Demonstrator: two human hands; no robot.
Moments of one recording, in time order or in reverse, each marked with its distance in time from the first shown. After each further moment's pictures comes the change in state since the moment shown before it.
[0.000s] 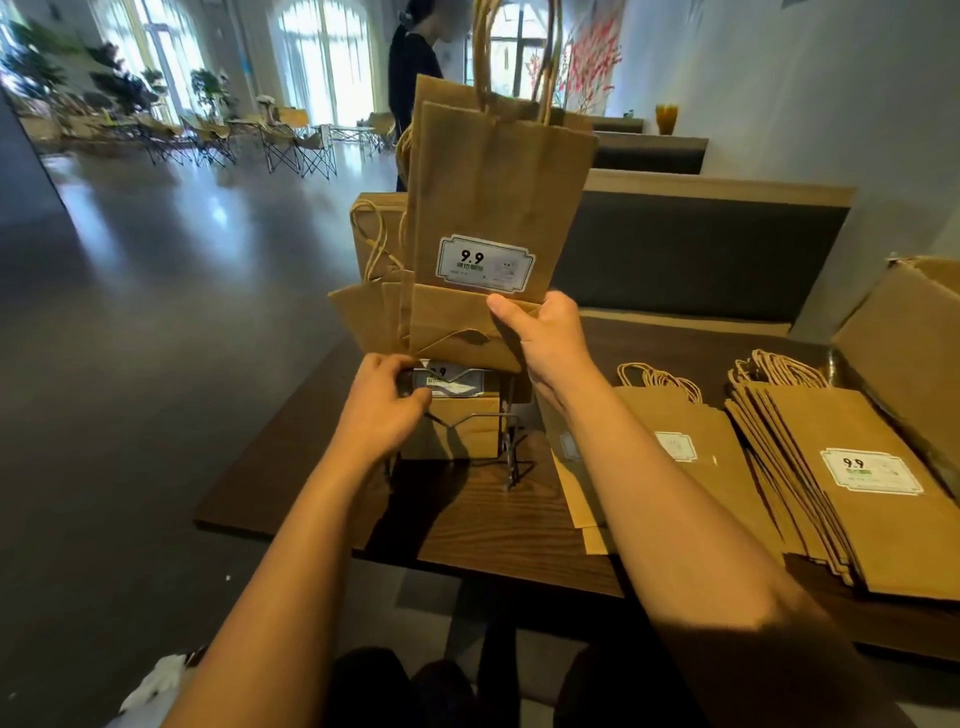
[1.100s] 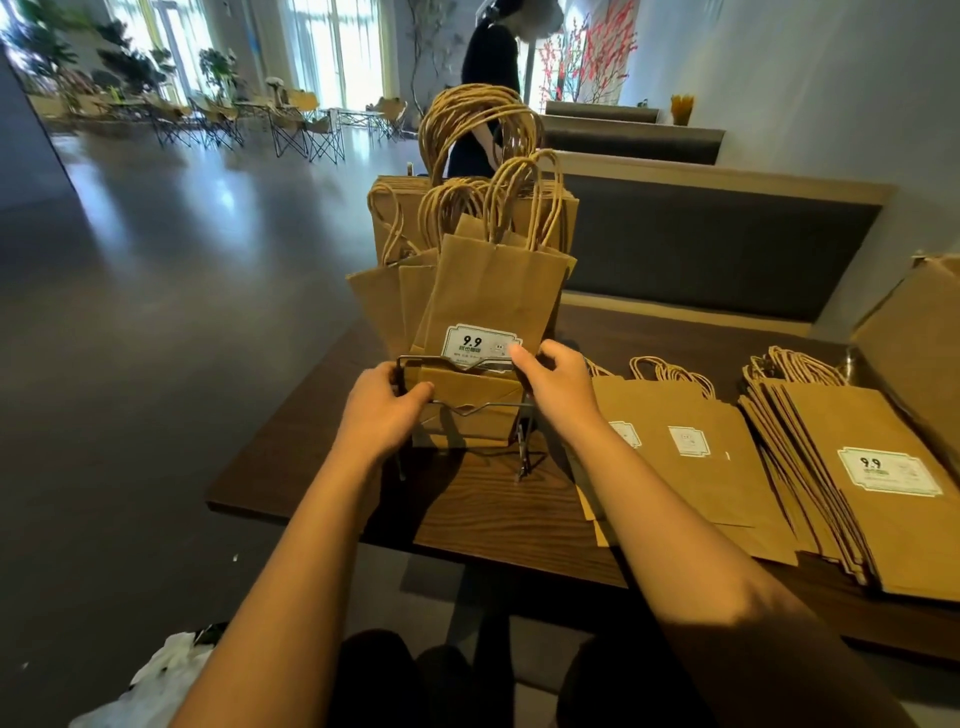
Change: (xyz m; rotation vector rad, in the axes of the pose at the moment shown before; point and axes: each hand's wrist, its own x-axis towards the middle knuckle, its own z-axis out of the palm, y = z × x) left_hand 0.001 -0.032 0.008 -0.225 0.034 -0.157; right_hand -0.022 0.060 -0.013 -0.352 0.015 0.039
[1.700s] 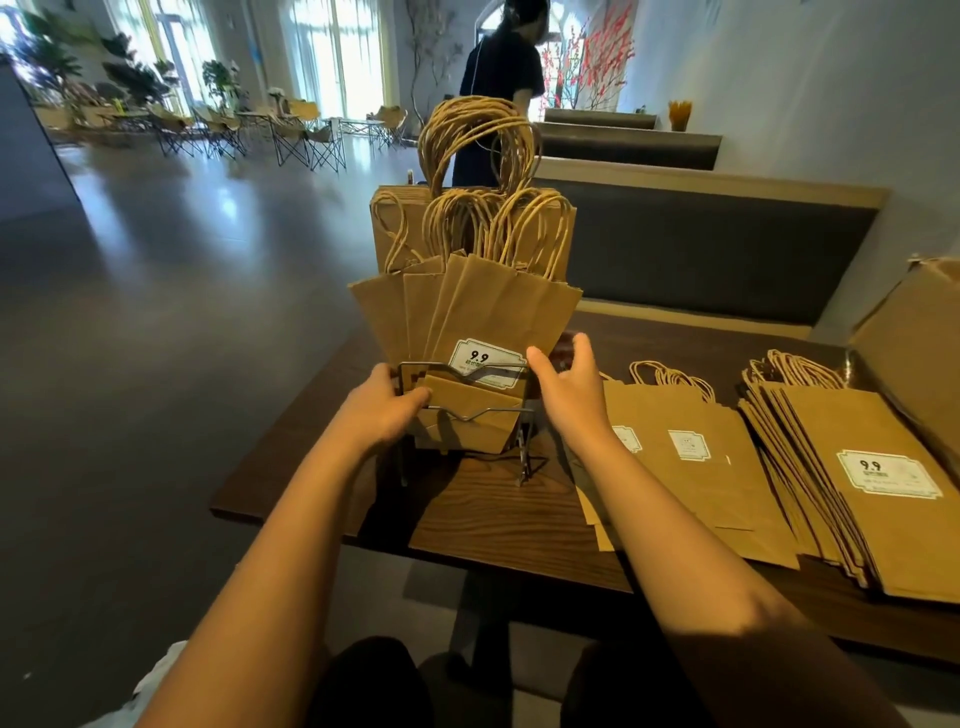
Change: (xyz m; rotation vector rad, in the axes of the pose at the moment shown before) left_hand 0.008 0.009 -0.016 0.160 -0.204 -0.103; right_hand -0.001 0.008 -0.007 0.003 0.106 0.054
